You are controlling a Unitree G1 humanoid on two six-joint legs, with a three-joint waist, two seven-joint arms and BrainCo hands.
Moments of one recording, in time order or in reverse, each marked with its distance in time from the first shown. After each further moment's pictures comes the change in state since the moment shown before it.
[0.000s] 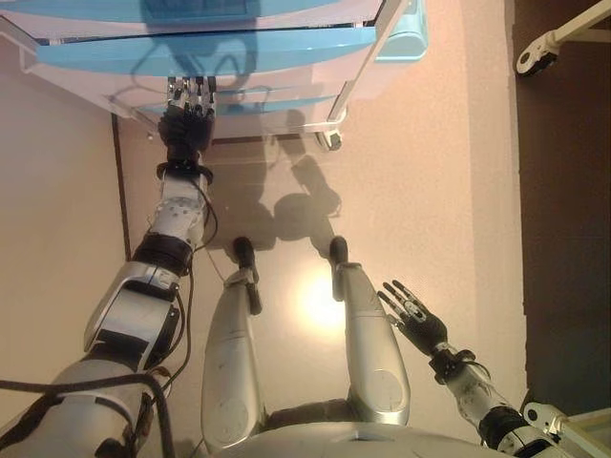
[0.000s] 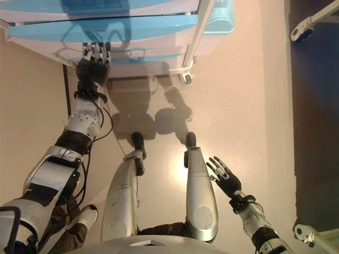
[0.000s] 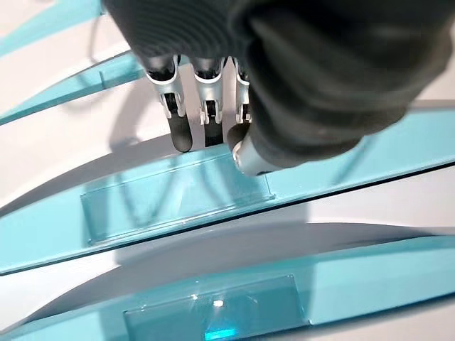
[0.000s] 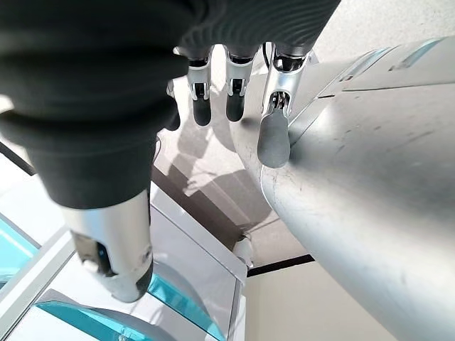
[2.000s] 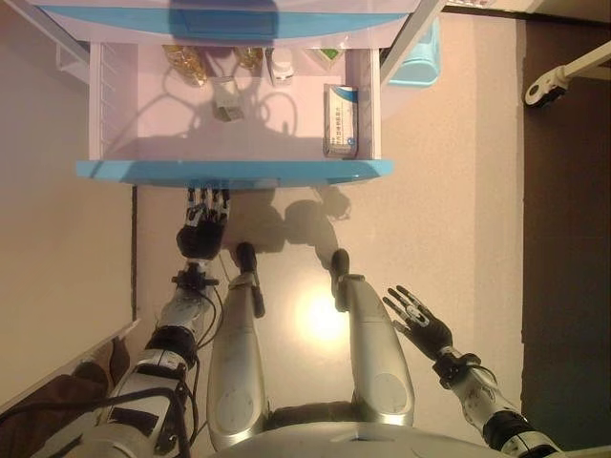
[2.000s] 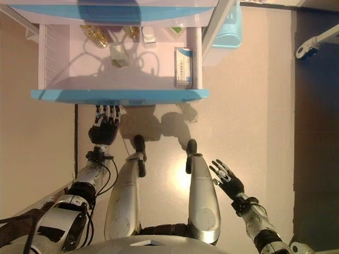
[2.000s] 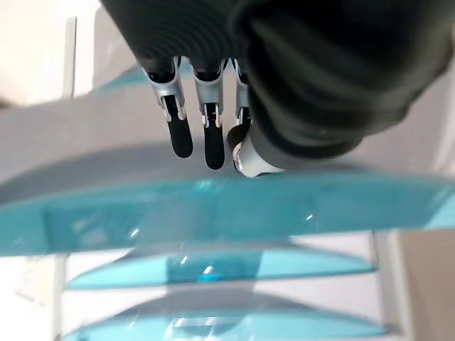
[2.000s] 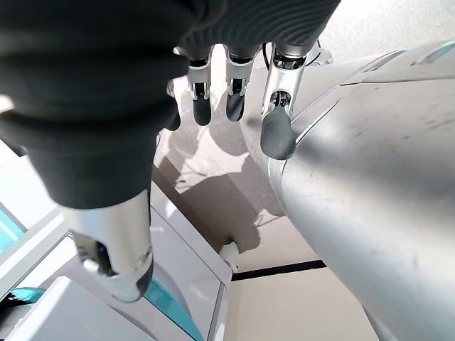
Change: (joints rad) left arm 0.437 -0.171 0.202 0.210 0.125 0.249 -0.636; right arm 0.024 0.019 -0.085 -0.003 -0.112 0.029 -0.031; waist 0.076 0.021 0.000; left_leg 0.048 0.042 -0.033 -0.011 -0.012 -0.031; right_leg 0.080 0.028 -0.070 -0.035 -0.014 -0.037
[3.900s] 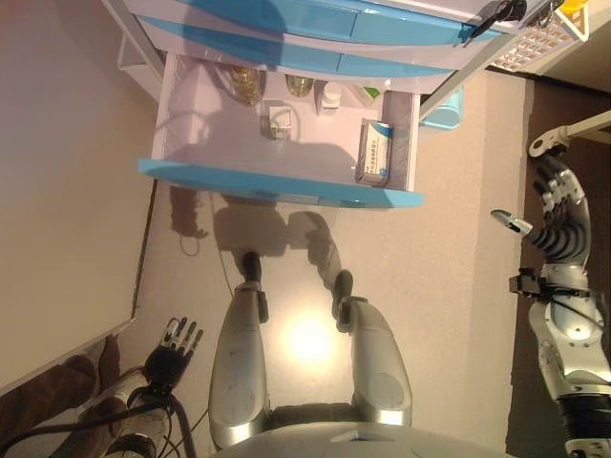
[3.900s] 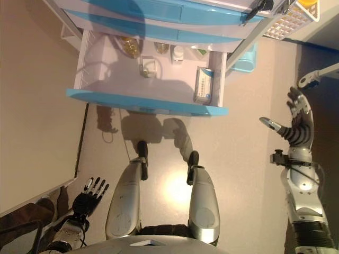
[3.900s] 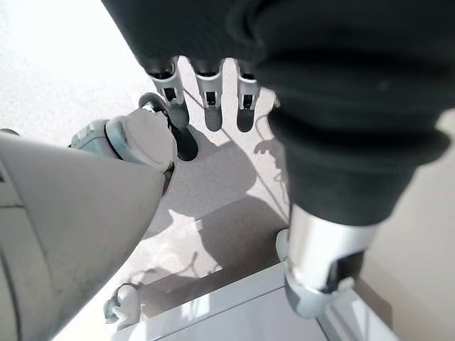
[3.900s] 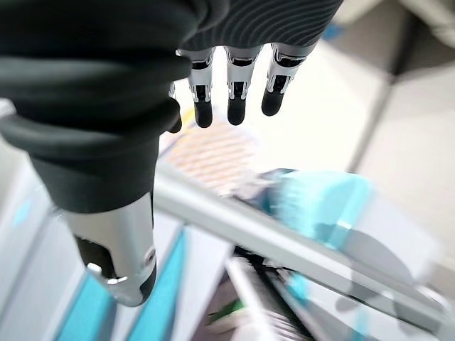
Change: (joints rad) left arm 0.434 0.041 0.177 0.141 0.489 -0.015 0.445; right arm 0.095 -0.286 -0.481 -0.919 -0.813 -0.279 -0.829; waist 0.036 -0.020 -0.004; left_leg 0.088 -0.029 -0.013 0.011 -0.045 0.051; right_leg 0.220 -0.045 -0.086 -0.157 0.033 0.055
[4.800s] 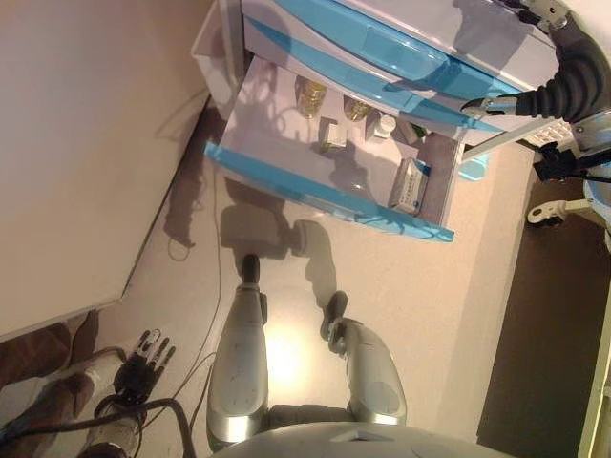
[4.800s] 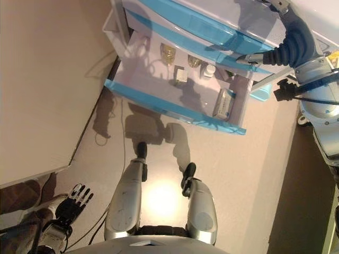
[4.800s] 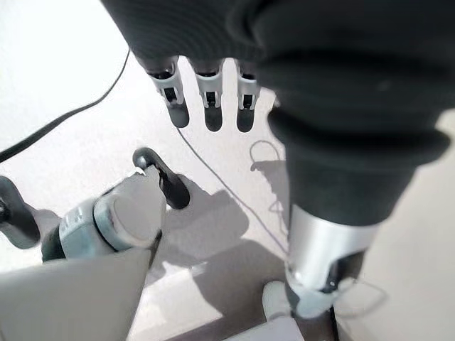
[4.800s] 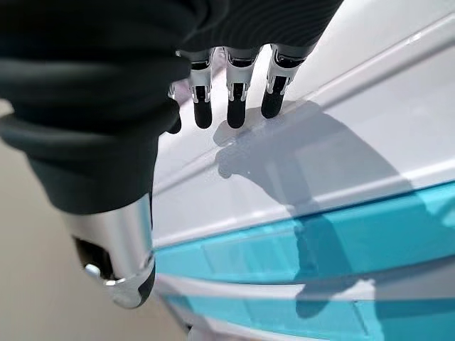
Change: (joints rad) left arm 0.017 0.110 -0.007 0.009 0.129 -0.005 0.106; right arm -0.613 -0.428 0.260 -0.181 -0.138 0.432 0.144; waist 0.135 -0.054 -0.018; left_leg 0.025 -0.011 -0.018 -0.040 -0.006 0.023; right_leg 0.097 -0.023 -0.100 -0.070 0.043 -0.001
